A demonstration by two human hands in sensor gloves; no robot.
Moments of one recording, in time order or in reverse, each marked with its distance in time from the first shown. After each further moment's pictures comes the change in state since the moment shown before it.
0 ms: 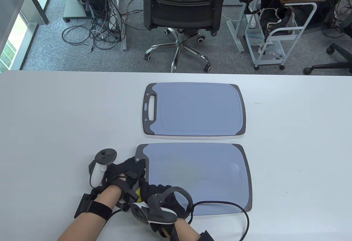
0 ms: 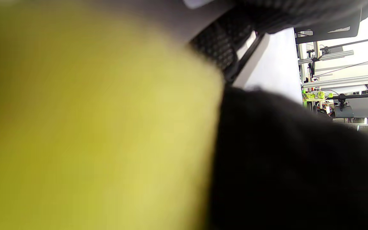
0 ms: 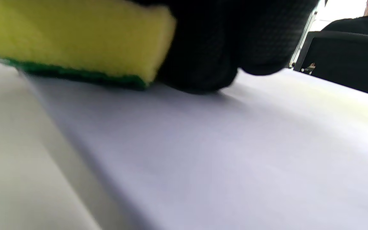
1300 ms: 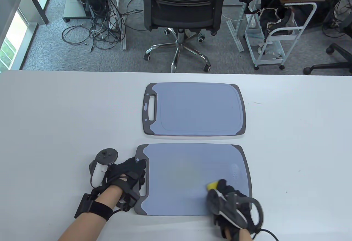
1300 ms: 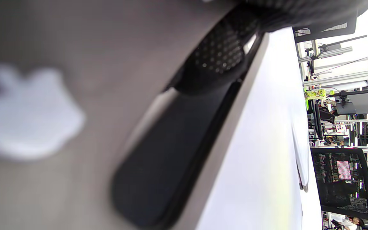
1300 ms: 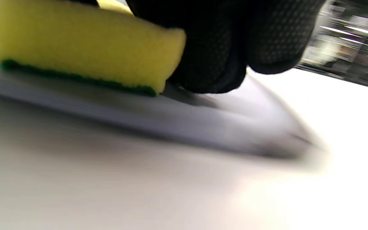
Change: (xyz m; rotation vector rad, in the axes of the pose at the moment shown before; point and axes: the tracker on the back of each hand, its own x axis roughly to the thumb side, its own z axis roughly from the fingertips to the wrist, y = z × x) left_hand 0.001 -0.001 0.000 0.025 -0.003 -0.039; right_hand -0.190 0.048 0.140 0.143 0.741 -0.076
